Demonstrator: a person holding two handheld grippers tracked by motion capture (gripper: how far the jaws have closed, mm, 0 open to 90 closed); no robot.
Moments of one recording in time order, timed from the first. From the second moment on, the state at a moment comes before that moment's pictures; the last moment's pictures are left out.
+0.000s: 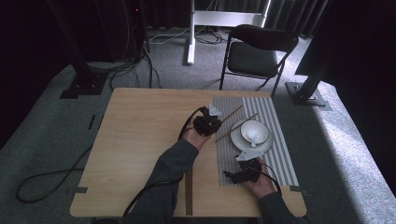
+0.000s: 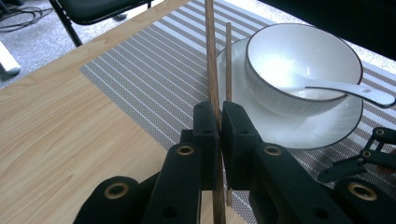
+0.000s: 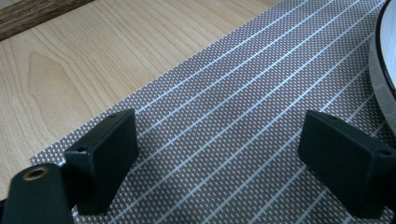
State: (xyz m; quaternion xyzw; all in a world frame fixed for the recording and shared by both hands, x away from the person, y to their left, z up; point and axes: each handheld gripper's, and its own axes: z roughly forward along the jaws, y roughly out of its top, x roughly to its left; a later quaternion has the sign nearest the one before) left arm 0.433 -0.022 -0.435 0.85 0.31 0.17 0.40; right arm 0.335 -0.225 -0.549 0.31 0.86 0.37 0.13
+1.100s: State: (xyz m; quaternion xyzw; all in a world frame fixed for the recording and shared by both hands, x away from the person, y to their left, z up) left arm 0.450 -0.038 -0.436 0.85 0.30 0.16 0.40; right arm 0.335 -0.225 -0.549 0.31 0.86 0.37 0.13
